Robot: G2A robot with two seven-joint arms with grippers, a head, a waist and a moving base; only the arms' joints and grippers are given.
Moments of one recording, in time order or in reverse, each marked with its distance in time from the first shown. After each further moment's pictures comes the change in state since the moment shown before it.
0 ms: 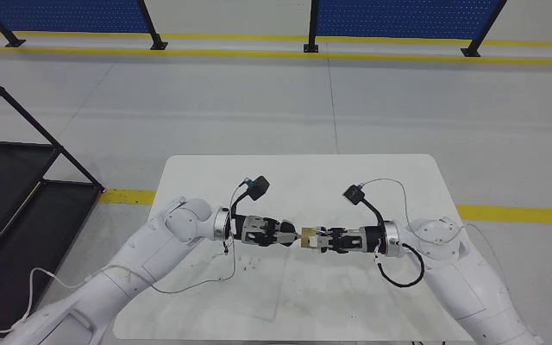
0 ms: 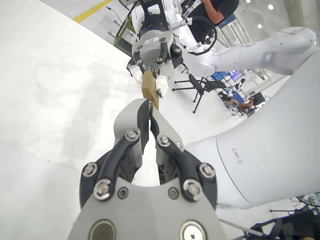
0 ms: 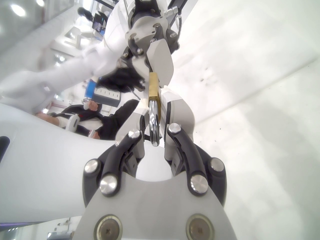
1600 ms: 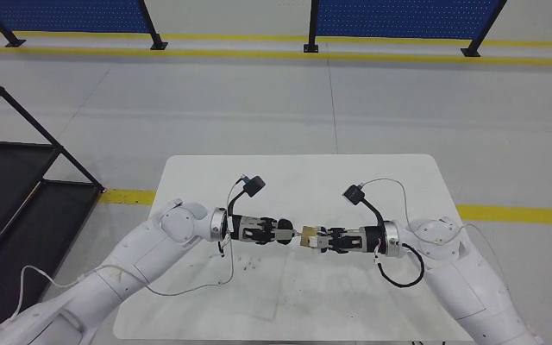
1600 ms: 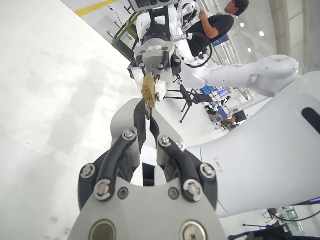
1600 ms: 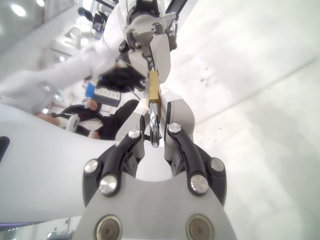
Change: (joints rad) left arm -0.015 0.054 0.053 -0.025 -0.171 0.125 -0.027; right arm 0.000 0.000 0.000 0.000 0.000 0.000 0.000
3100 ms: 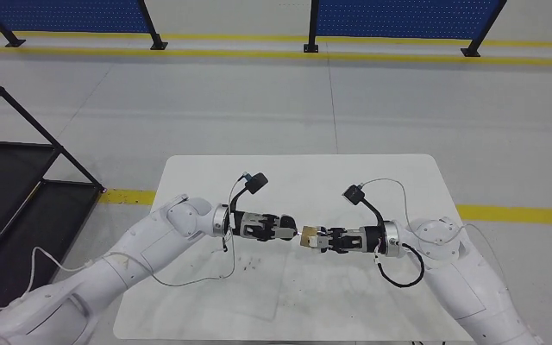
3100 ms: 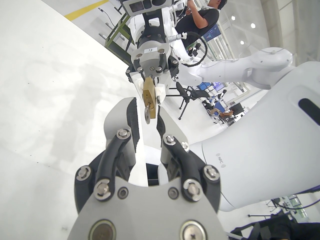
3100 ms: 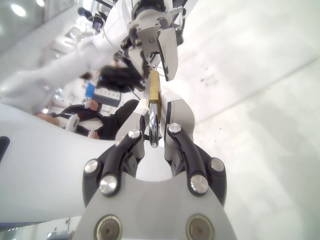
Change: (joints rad) left arm -0.128 -0.008 0.163 0.101 -0.056 -0.135 0.046; right arm 0.000 0.000 0.000 0.000 0.000 0.000 0.000
